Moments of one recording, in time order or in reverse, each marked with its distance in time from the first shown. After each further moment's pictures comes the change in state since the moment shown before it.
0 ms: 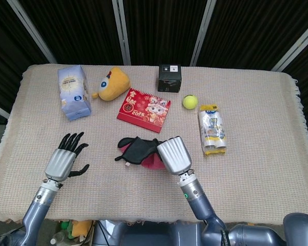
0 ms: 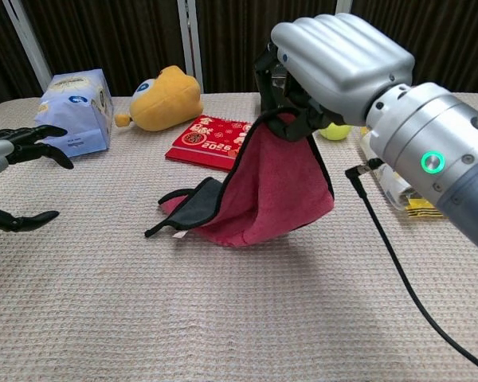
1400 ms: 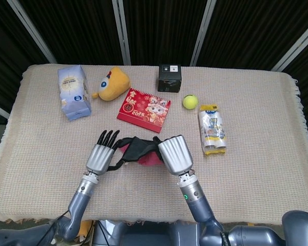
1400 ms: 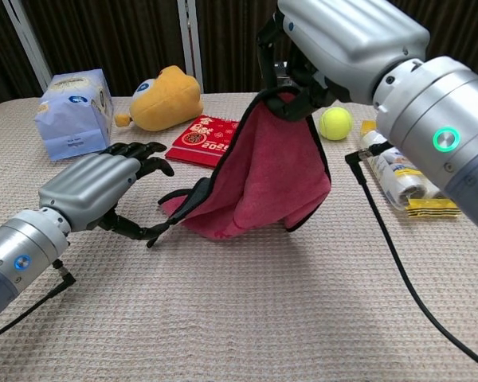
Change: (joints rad) left arm -0.177 -0.391 -0.070 0.265 -0.090 -0.041 0.164; right arm 0.019 0.012 -0.013 -0.074 0.037 0.079 -0.010
